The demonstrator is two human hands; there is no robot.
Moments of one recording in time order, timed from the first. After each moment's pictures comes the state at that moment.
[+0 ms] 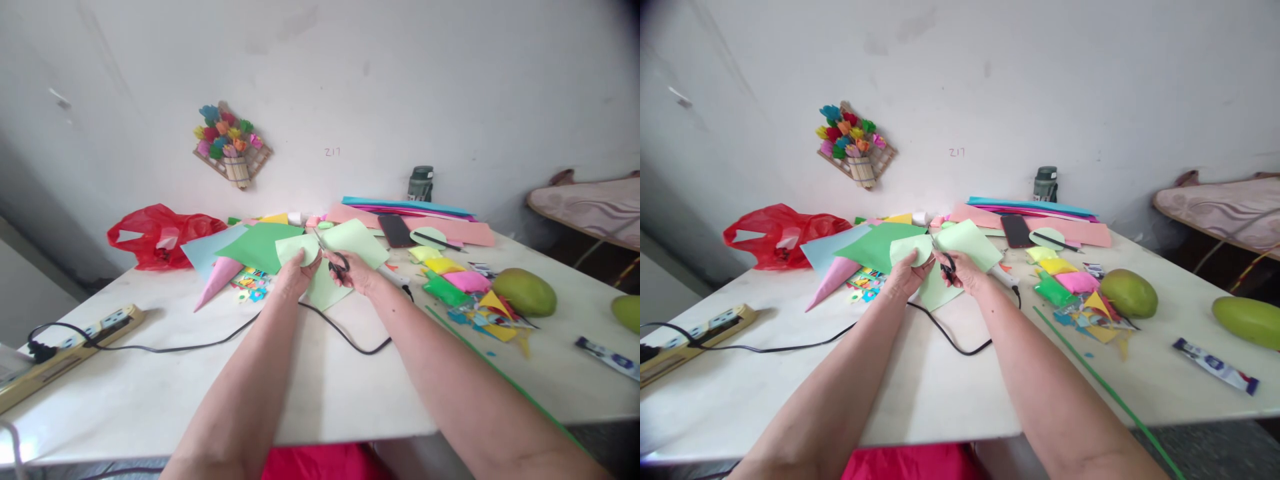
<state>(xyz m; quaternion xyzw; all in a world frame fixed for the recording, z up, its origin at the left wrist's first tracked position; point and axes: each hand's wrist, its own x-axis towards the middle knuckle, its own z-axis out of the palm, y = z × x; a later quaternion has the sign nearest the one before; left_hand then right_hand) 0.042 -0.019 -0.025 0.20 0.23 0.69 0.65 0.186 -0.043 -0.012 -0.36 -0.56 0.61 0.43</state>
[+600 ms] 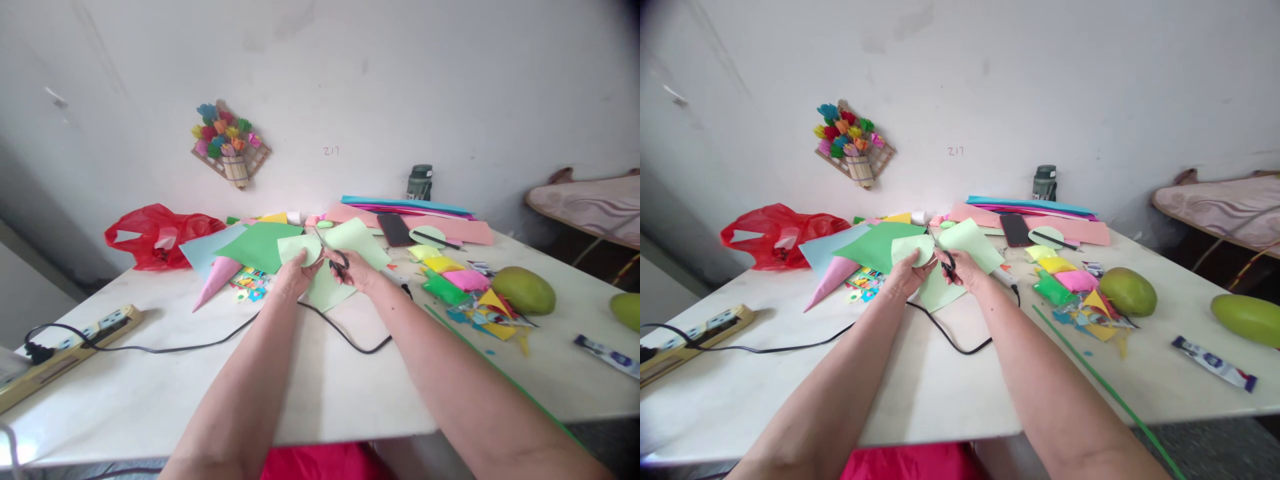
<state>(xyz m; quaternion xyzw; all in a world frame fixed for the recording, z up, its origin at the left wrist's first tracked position) 0.043 -0.022 -0.025 0.24 0.26 0.67 0.66 0.188 -0.039 -0.012 -0.38 -0.56 0.60 0.43</state>
